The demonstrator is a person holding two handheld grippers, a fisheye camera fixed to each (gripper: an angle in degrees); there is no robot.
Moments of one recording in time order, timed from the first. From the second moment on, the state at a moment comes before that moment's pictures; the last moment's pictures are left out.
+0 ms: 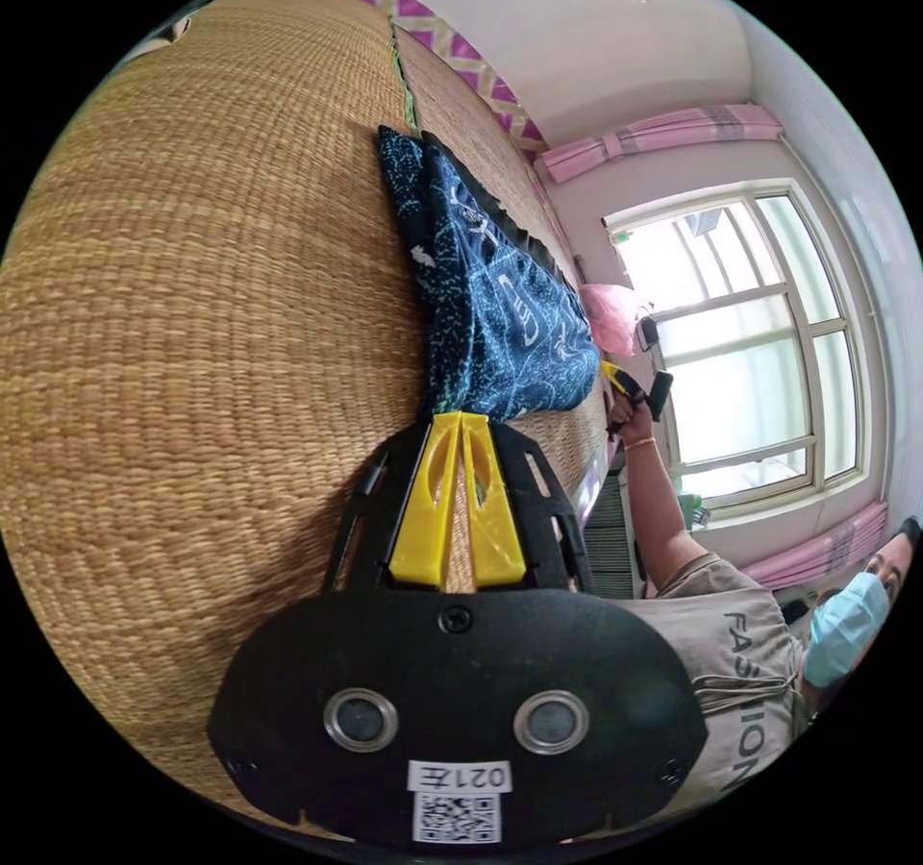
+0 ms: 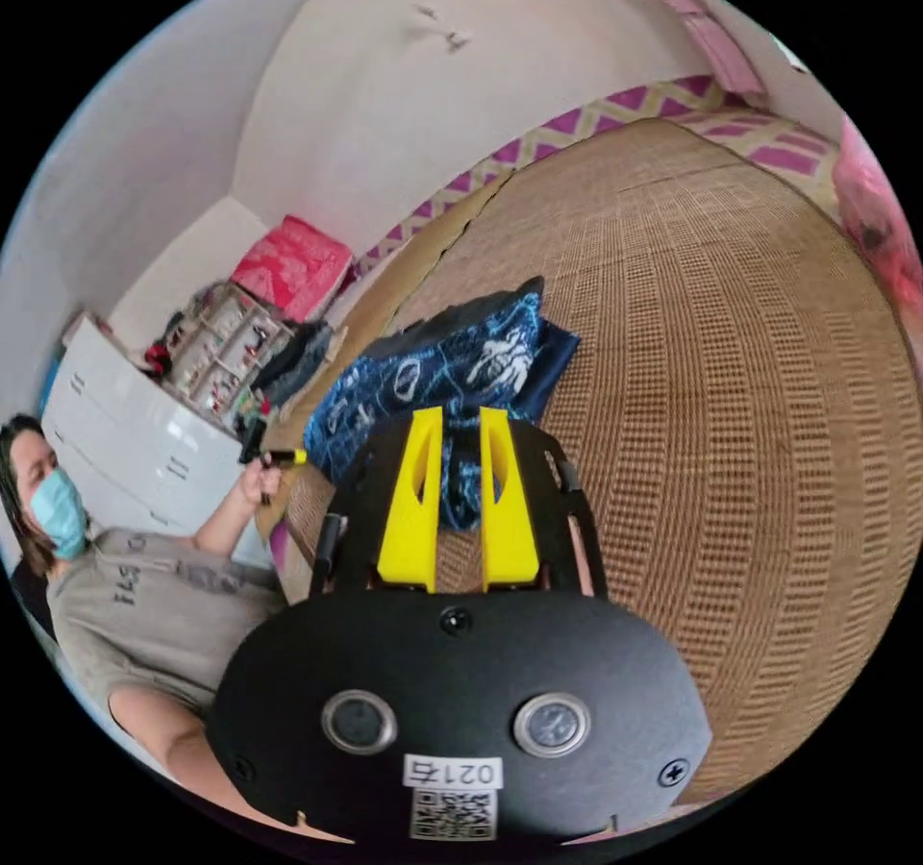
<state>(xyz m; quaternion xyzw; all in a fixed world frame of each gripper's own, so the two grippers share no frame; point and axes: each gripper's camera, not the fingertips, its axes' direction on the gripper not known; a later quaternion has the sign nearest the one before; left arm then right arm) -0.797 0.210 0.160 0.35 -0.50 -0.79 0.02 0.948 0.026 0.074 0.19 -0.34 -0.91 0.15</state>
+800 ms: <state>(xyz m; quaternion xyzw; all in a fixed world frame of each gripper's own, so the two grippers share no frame) -0.756 0.169 0.144 0.38 -0.57 -0.72 0.11 0.987 -0.048 0.122 0.22 -0.30 -0.92 0.09</state>
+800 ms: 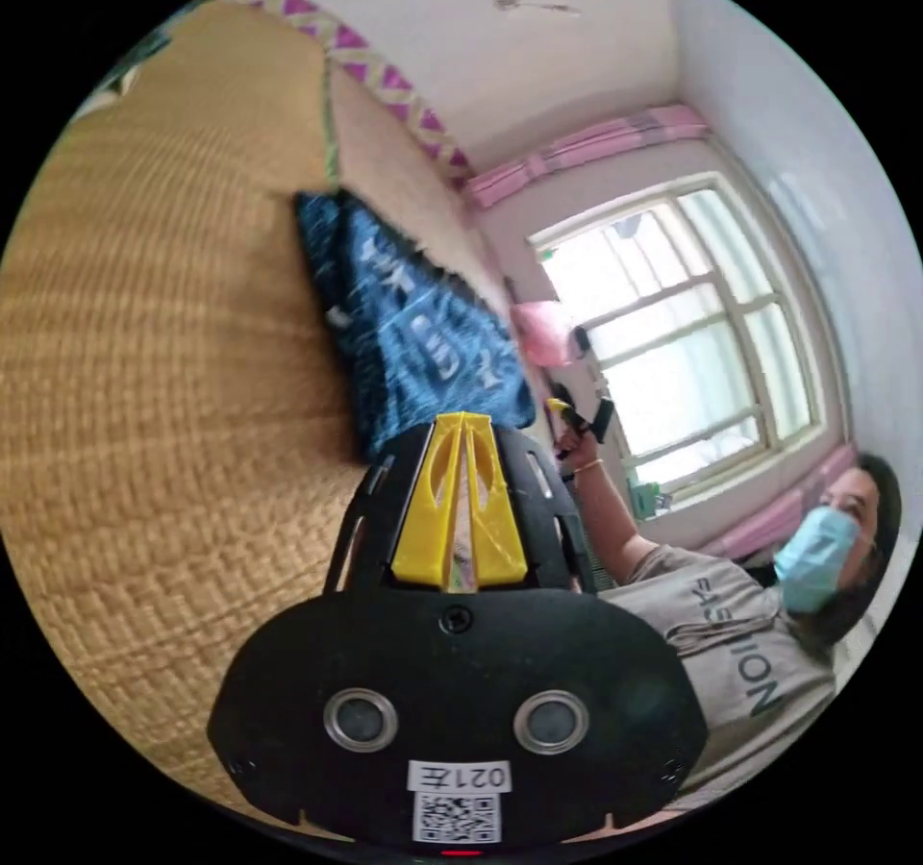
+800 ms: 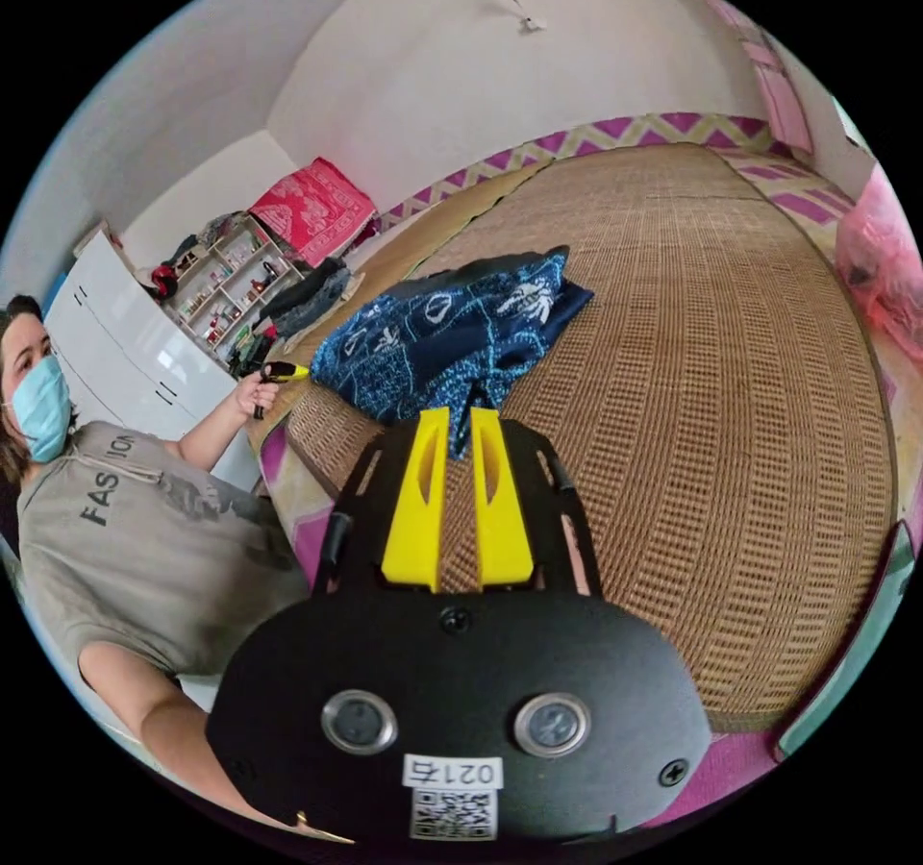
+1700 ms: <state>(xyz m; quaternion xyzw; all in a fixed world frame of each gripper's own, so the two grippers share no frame) -0.621 0.341 -0.059 0.33 -0.57 -0.74 0.10 0.821 0.096 0.046 0.15 -0.28 -0.93 0.19</state>
